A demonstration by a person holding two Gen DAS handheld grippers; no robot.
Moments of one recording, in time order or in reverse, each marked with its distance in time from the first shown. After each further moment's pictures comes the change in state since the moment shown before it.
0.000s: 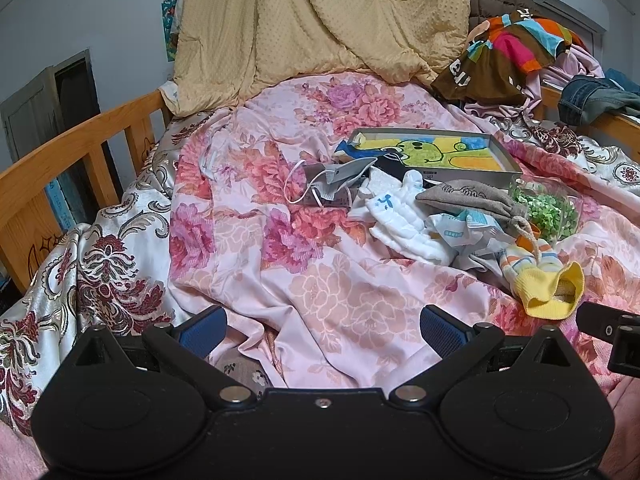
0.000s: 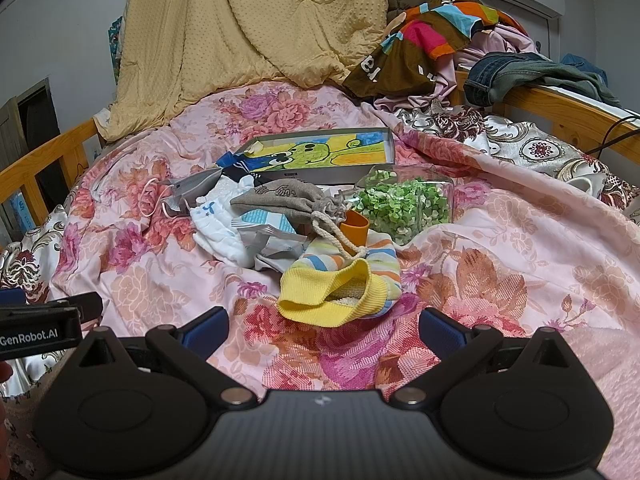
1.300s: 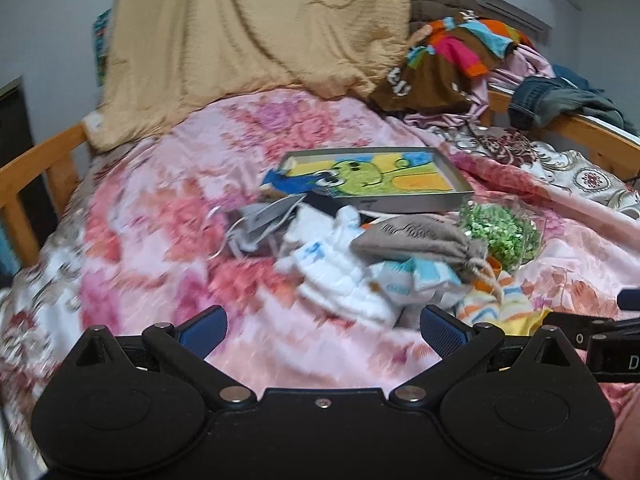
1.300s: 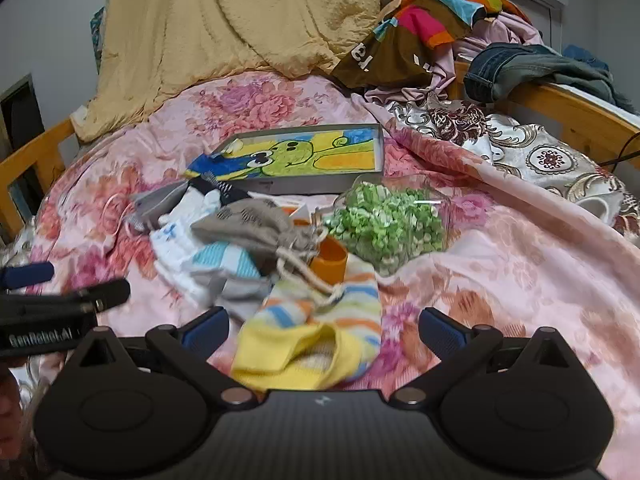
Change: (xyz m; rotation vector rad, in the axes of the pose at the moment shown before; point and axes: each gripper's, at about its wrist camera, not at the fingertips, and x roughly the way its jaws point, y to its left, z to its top) left arm 0.064 -0.037 0.049 0.096 -0.035 -0.186; right arm 0.057 -0.028 0.057 0.015 0.055 -0.010
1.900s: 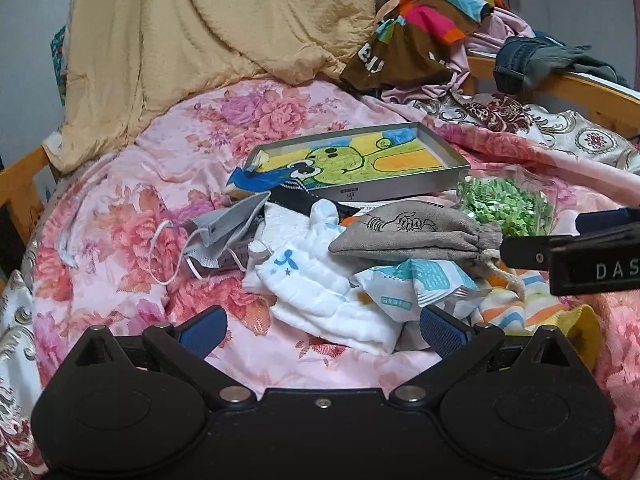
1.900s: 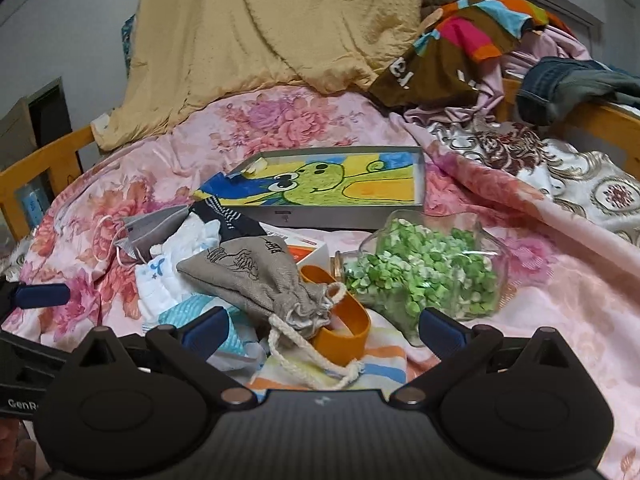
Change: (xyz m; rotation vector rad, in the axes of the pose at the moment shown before) left arm 0.065 -0.014 0.009 0.094 0.041 -0.027; right arm 0.077 -0.007 0.027 -0.080 -0.072 0.109
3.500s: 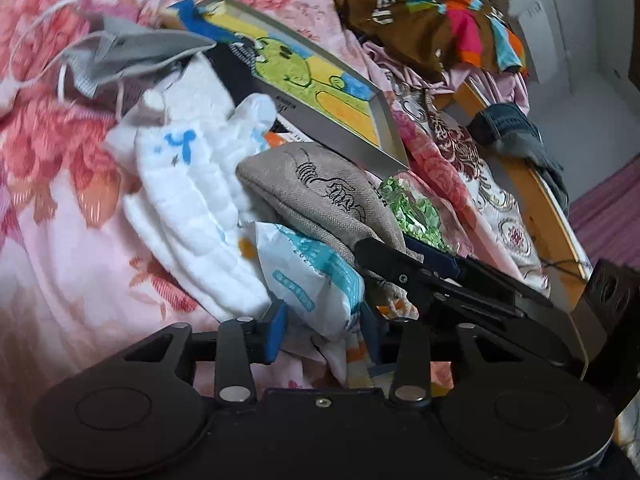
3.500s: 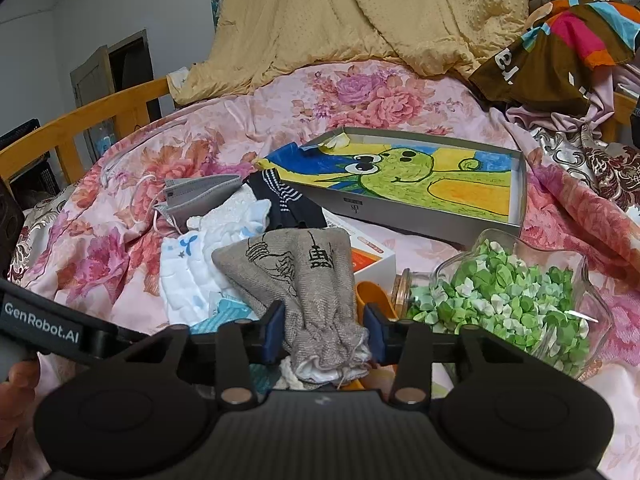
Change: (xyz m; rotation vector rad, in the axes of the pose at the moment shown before) left arm 0.088 0.030 -0.008 -0.598 0.249 -0.535; right arm 0.063 -0.003 0.019 -0.183 0.074 0.249
